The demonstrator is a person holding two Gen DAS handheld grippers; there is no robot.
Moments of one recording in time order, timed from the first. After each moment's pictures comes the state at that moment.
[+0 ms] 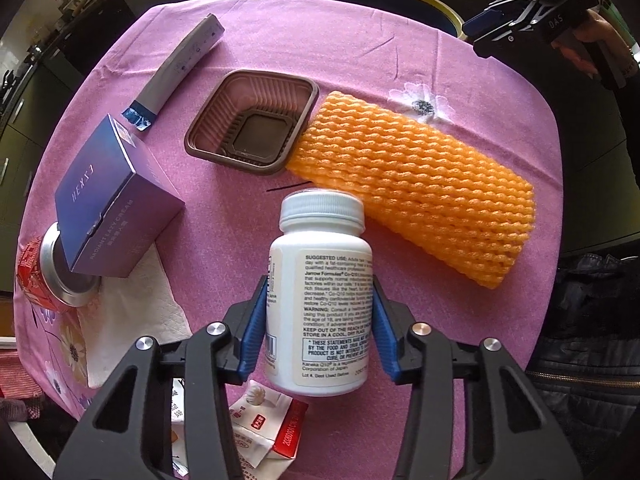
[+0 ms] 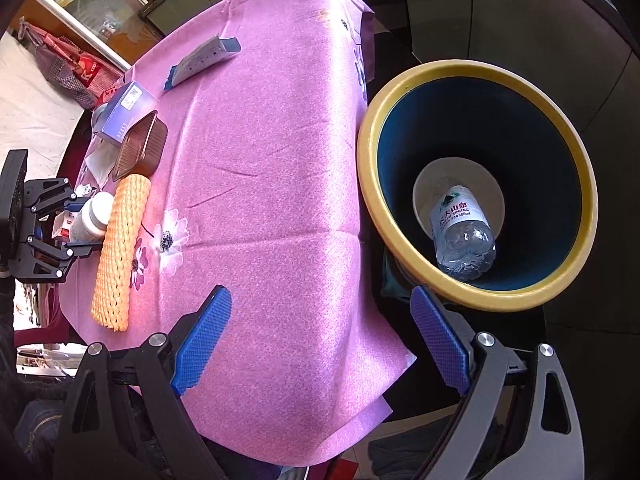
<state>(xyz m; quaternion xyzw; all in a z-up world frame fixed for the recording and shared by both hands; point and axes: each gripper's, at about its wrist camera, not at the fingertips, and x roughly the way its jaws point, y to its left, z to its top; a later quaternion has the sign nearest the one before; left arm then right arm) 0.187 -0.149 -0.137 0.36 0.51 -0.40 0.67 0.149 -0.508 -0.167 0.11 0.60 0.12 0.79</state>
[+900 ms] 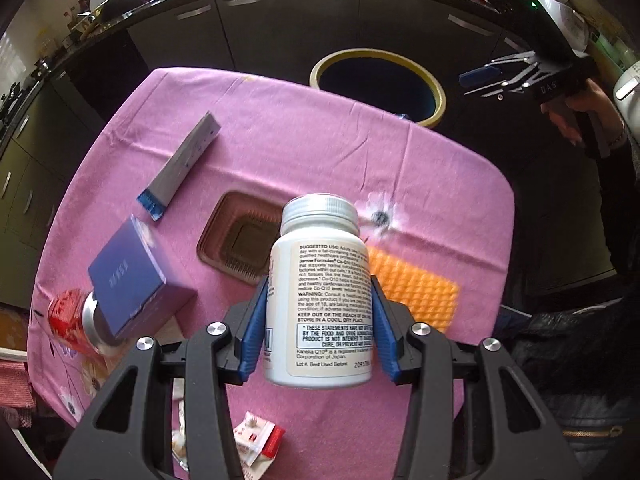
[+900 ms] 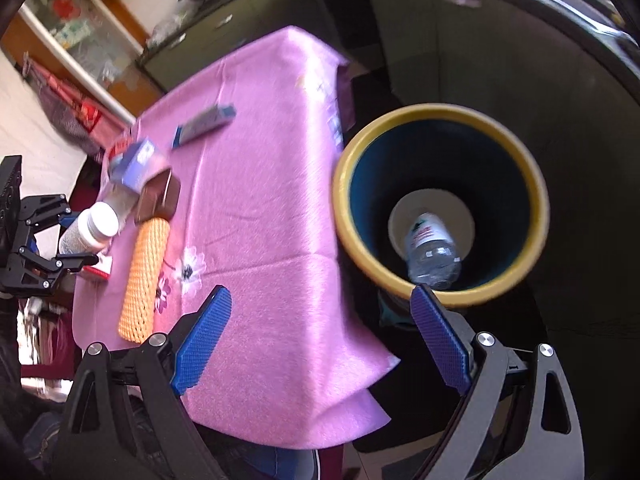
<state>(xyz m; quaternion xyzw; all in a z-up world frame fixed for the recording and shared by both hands) 0.185 -0.194 -0.063 0.31 0.47 -0.43 0.70 0.113 -0.546 -0.118 0.15 0.52 0.08 0.84</state>
